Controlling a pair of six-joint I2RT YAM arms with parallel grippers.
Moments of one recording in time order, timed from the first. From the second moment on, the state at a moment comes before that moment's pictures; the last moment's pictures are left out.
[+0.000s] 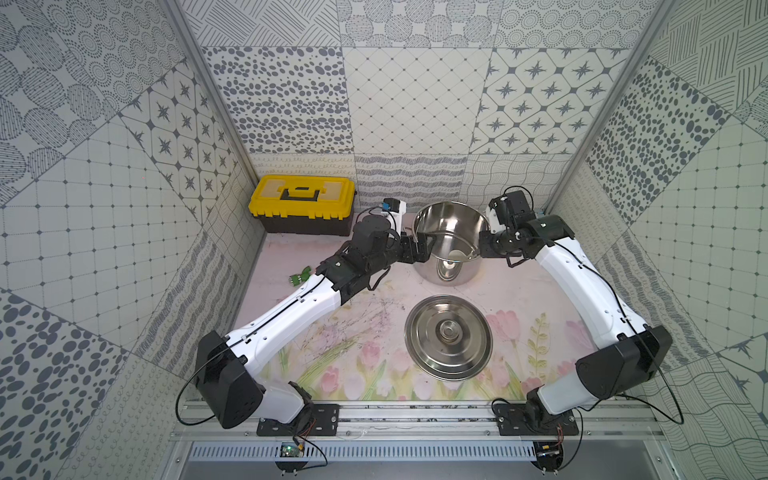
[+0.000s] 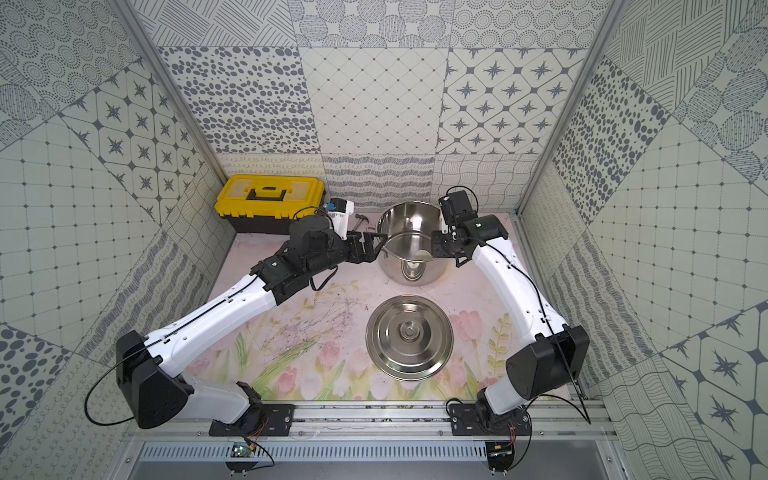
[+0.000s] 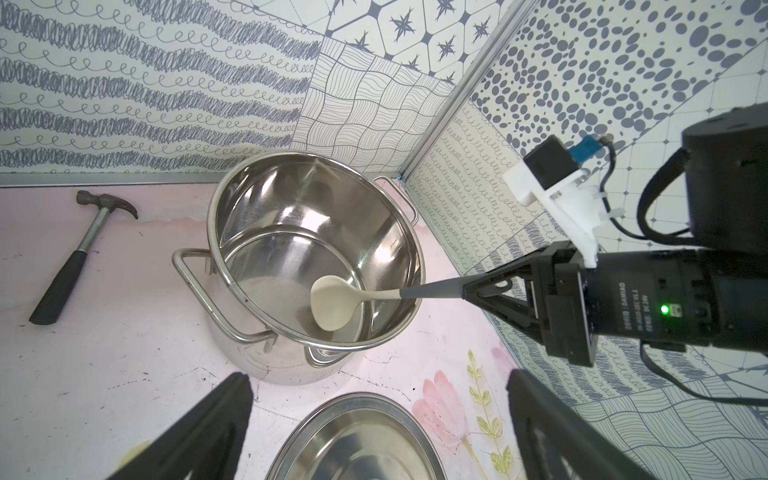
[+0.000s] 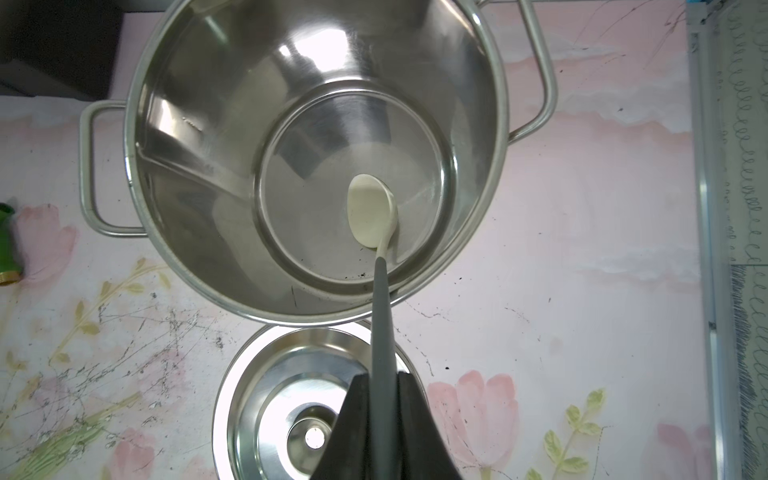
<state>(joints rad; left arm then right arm) -0.66 1.43 1.33 -0.19 0.08 -0.47 0.37 1.54 1.65 -1.09 0.09 0.27</state>
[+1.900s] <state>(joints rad) -0.66 1.42 1.34 -0.15 0.12 -0.46 0.47 1.77 1.90 -1.09 0.09 0.33</state>
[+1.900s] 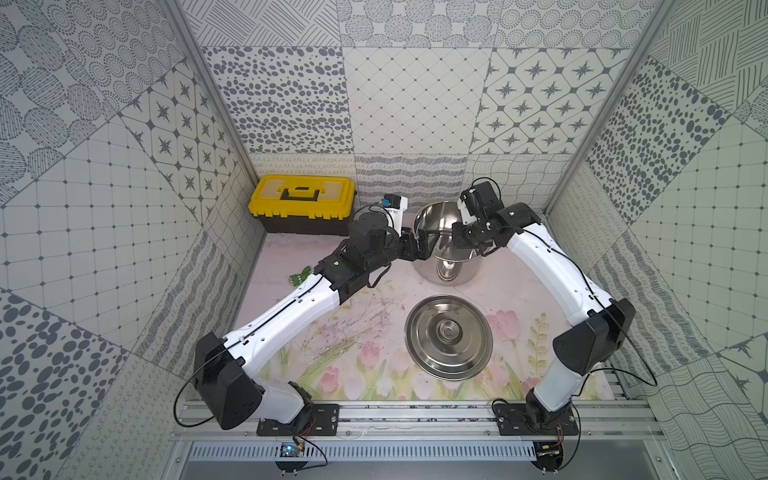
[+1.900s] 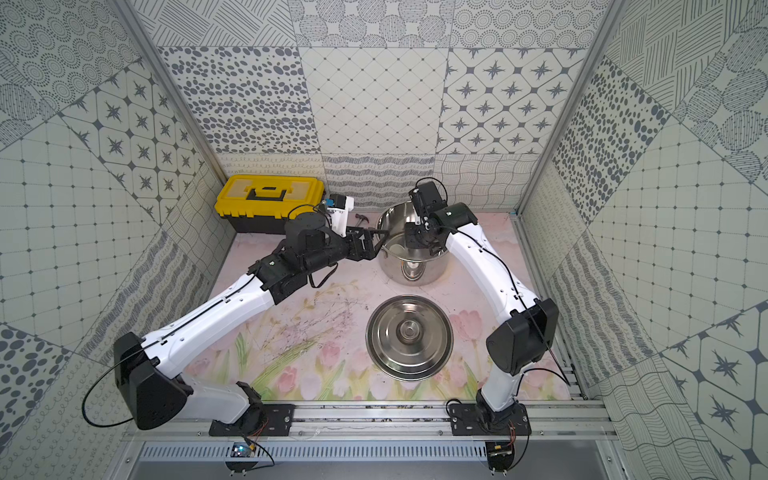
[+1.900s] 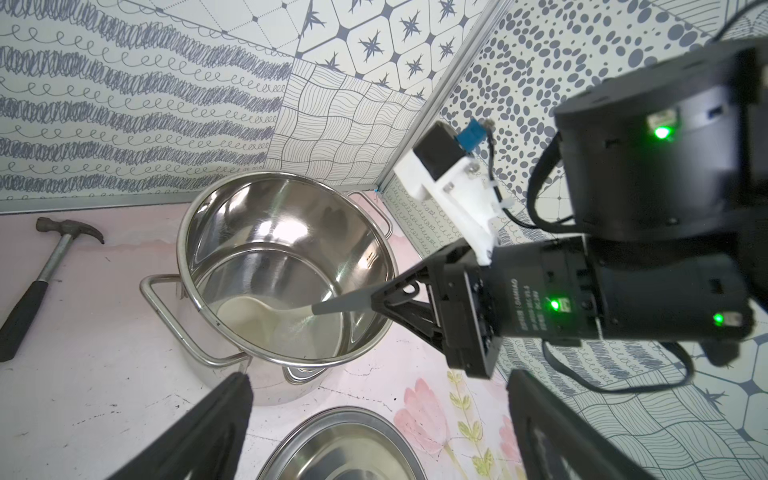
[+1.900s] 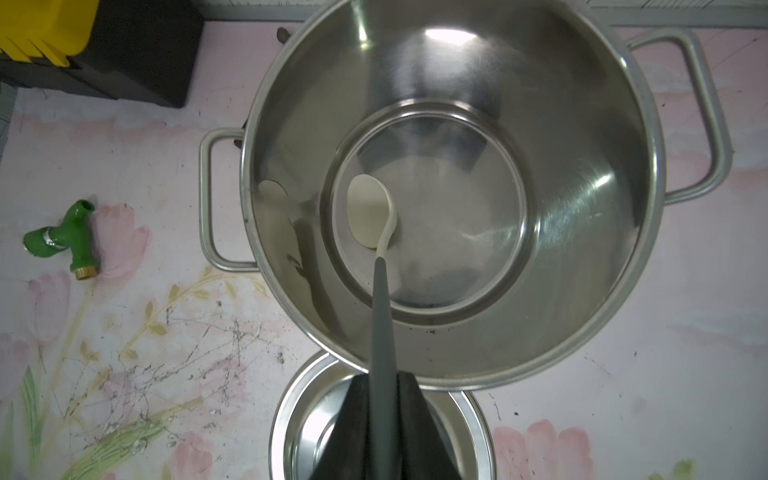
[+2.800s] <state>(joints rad) -0.66 1.43 1.35 -0.15 0.14 -0.46 0.34 1.62 1.73 -1.12 0.14 0.28</state>
